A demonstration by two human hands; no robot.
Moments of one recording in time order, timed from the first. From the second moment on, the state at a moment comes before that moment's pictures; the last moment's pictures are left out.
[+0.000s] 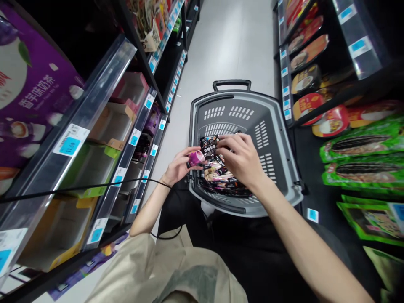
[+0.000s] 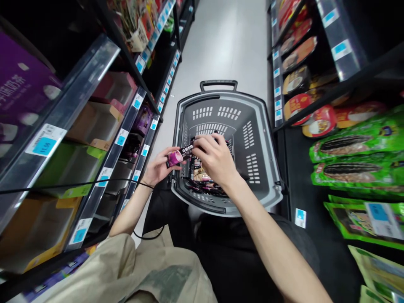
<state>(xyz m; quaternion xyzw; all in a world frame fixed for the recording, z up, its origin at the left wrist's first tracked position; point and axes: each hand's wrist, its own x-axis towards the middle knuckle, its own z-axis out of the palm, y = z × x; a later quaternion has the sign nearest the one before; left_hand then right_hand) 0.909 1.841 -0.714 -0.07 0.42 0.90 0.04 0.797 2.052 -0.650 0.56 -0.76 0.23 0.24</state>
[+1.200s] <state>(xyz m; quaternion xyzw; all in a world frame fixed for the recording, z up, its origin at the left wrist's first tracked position) 0.925 1.856 -0.722 -0.09 0.60 0.79 -0.05 0.808 2.033 -0.637 0.11 -0.66 0.72 -0.19</state>
